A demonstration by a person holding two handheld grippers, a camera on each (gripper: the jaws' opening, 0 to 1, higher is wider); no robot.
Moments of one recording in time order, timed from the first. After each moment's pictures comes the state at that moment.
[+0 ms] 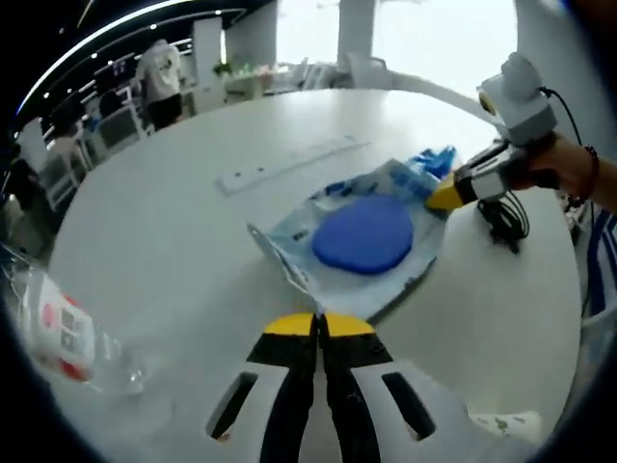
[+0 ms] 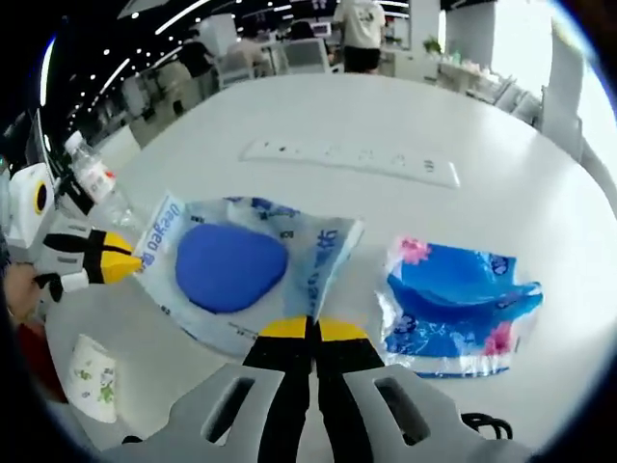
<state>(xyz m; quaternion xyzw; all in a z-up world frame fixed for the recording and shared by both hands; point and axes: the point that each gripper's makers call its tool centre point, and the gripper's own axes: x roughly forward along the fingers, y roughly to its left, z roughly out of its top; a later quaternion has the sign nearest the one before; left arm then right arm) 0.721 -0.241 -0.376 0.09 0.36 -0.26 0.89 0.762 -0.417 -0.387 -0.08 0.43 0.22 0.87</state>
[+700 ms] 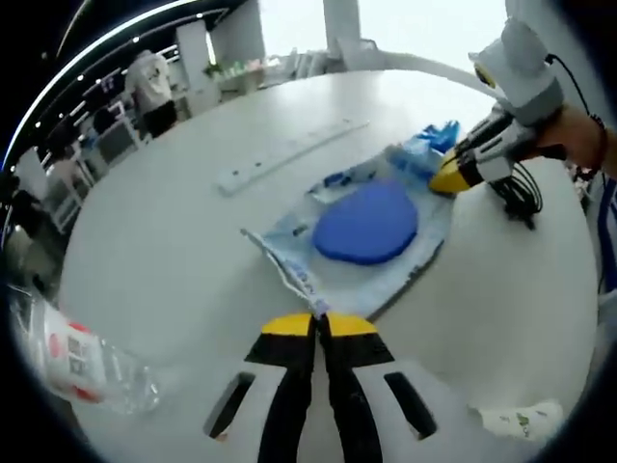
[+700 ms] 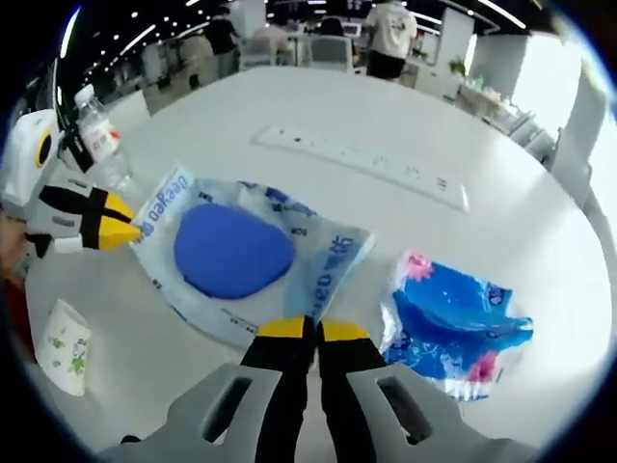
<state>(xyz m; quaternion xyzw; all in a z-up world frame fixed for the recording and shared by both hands) 0.727 -0.234 -0.384 0.16 0.37 -0.26 0.88 0.762 -0.411 -0.393 -0.16 0.42 0.24 0.86</state>
